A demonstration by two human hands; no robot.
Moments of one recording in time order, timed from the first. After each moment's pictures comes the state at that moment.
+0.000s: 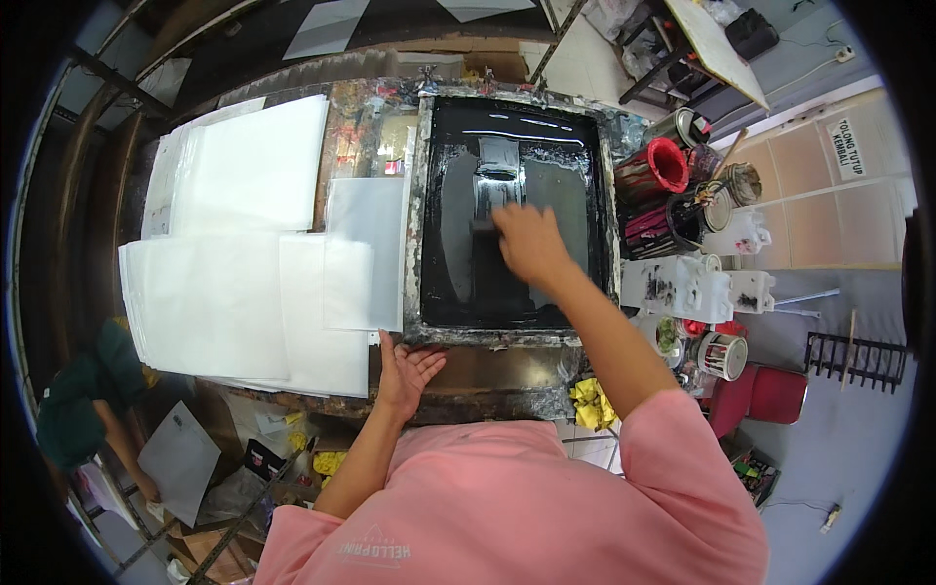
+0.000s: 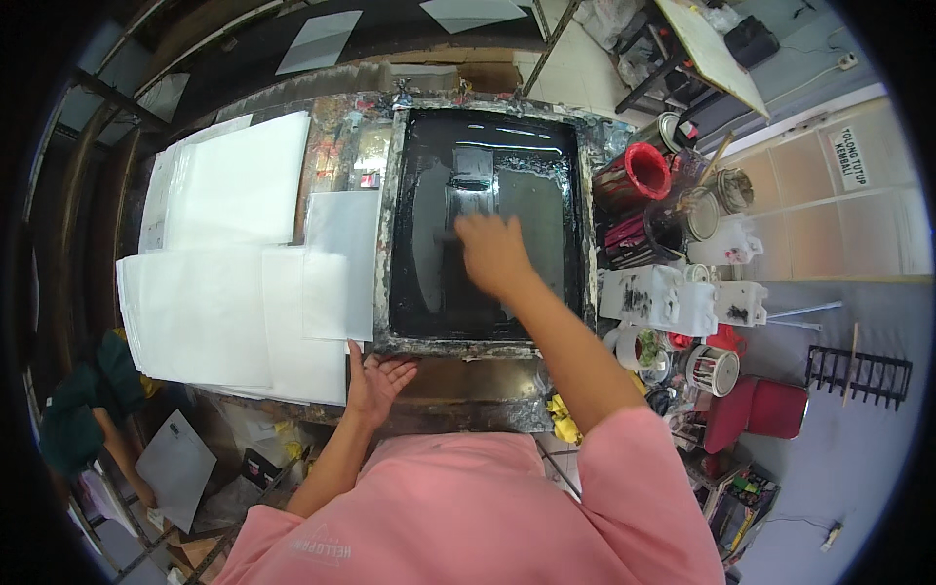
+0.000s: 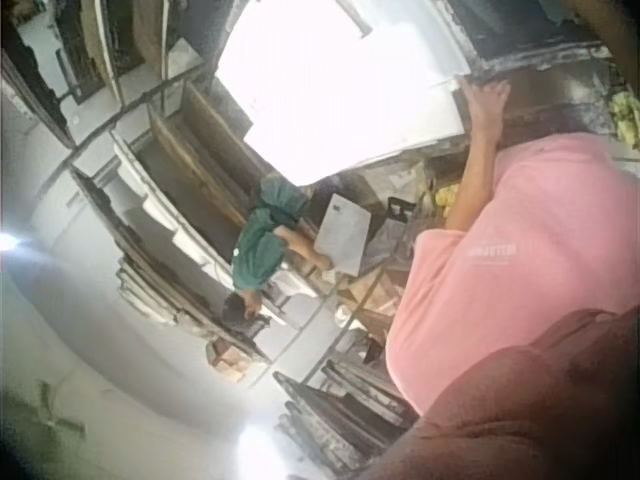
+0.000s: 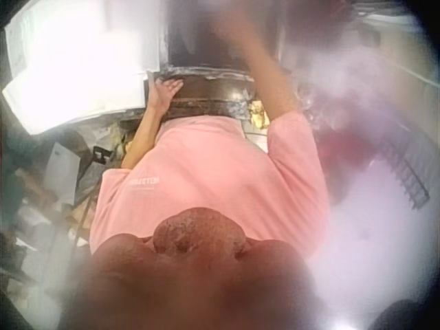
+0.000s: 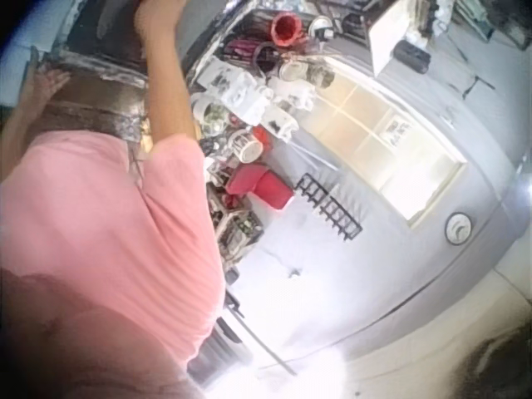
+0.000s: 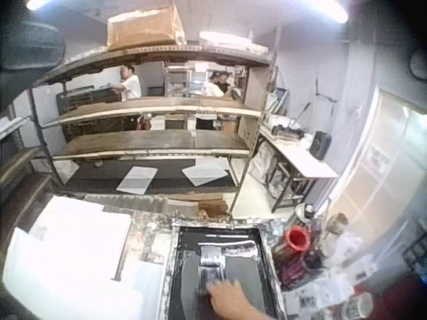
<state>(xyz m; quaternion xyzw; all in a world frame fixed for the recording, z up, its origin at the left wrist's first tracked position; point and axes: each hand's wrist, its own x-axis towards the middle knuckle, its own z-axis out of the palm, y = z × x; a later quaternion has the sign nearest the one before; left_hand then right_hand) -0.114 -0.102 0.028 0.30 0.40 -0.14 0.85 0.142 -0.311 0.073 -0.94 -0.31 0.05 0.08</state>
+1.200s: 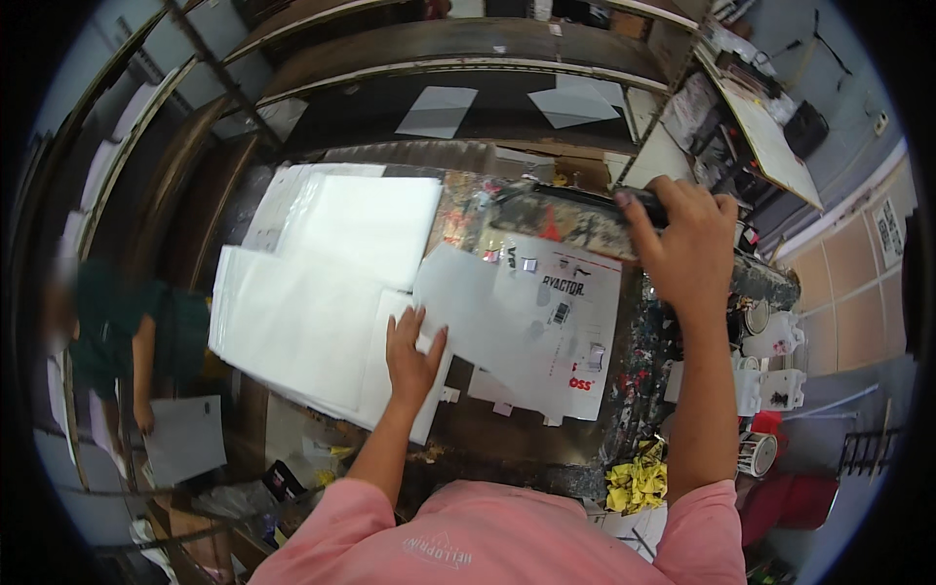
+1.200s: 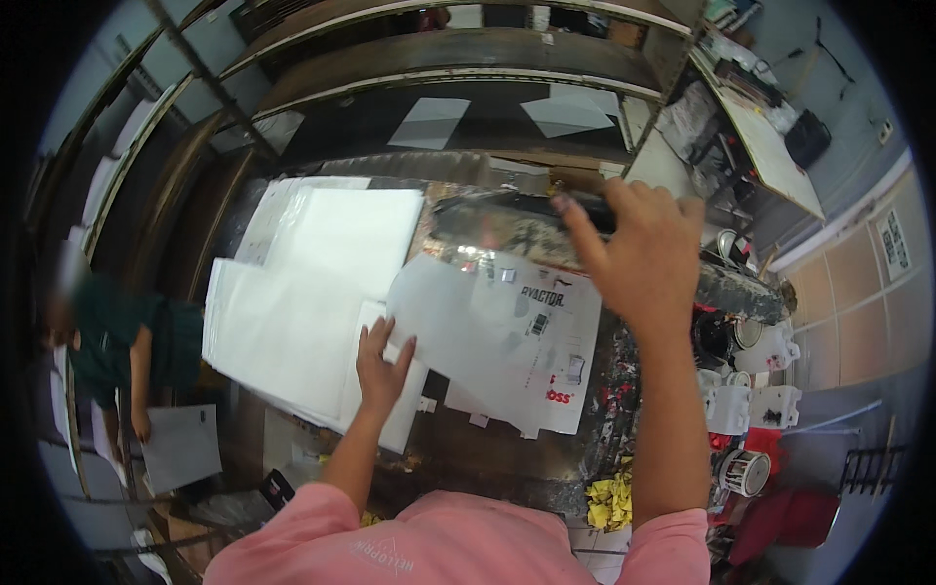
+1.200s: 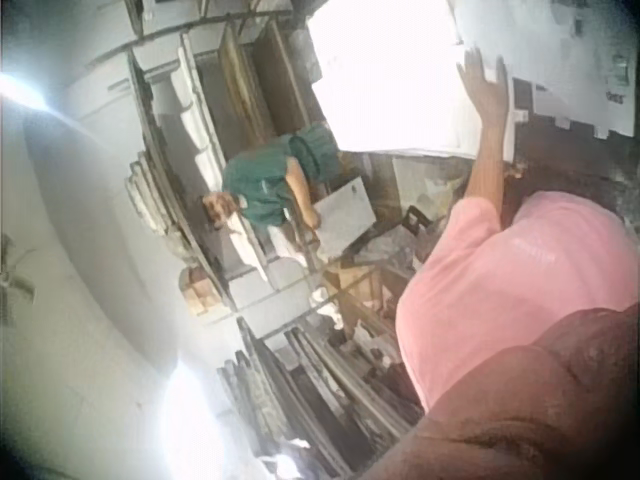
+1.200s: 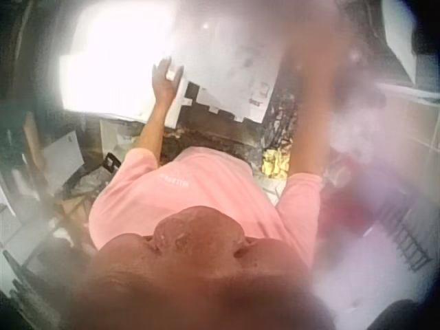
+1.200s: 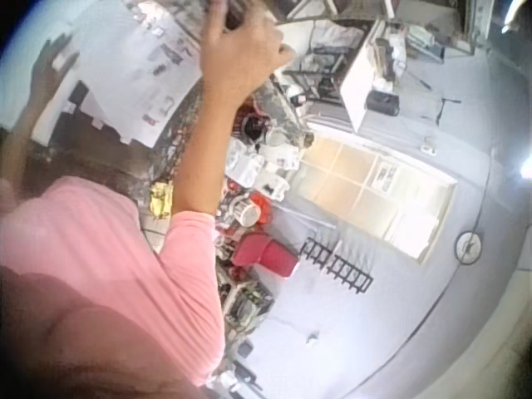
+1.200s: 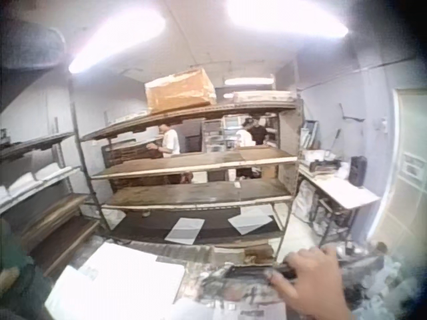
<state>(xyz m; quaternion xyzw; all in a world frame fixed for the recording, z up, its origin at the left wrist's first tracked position) -0.034 -0.001 0.098 0.91 0.17 0.25 0.28 0.172 -0.286 0.356 -0.90 -0.27 -0.31 0.15</state>
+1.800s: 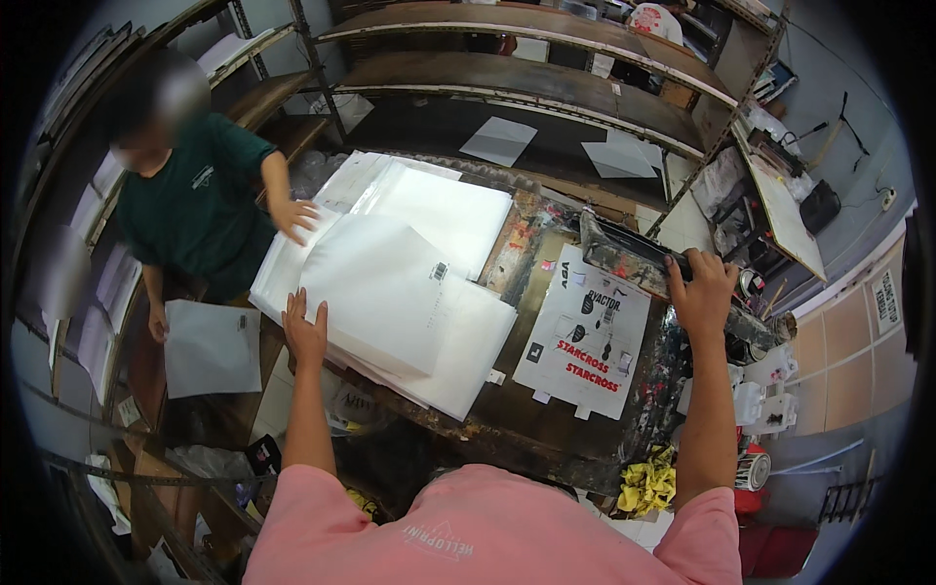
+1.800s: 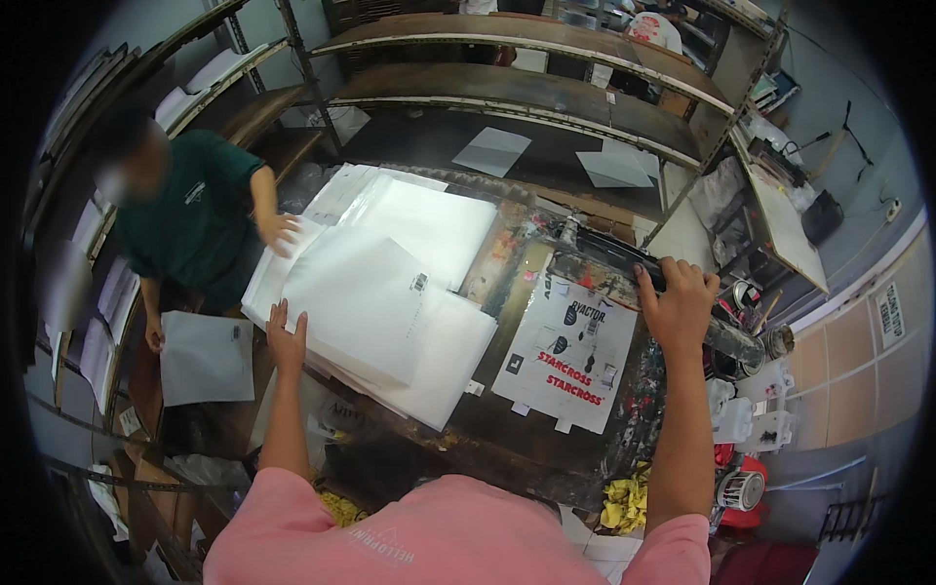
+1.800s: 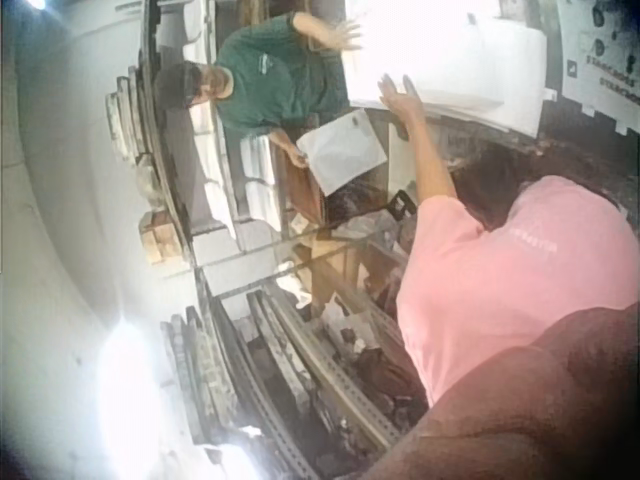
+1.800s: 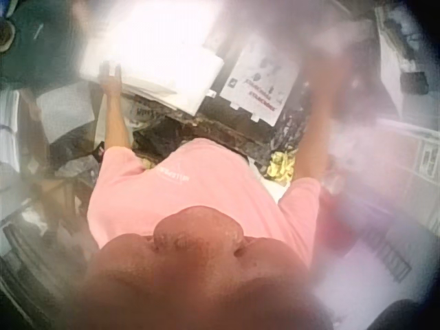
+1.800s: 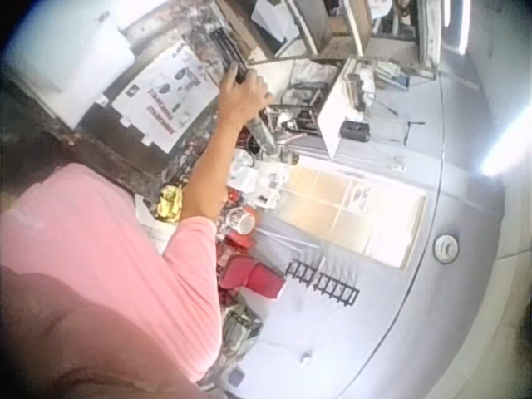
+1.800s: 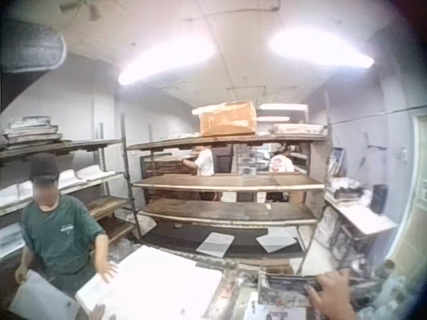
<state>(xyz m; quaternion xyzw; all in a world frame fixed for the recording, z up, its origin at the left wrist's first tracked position) -0.247 0.277 0.103 0.86 0.39 0.30 0.14 0.113 -0.295 0.308 -0.90 -0.28 -0.31 0.10</state>
